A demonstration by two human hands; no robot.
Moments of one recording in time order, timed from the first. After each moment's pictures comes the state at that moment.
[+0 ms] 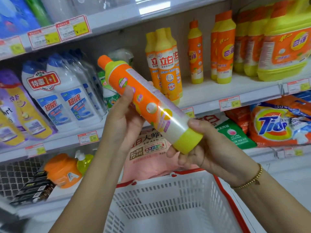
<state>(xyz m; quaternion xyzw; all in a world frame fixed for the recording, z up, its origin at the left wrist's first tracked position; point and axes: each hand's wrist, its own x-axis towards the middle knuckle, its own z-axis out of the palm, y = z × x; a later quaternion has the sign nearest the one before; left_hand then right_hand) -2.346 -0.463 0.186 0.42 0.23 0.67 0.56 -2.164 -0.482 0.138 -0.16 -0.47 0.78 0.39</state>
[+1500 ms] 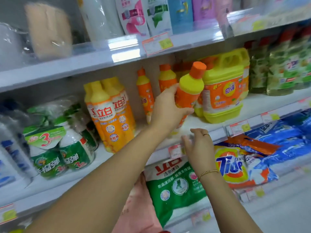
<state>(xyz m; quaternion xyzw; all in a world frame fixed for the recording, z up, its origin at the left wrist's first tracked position) -2.125 -0.291 0.225 0.76 0.43 0.48 0.08 -2.040 -0.293 0.090 -0.63 -0.56 0.08 0.53</state>
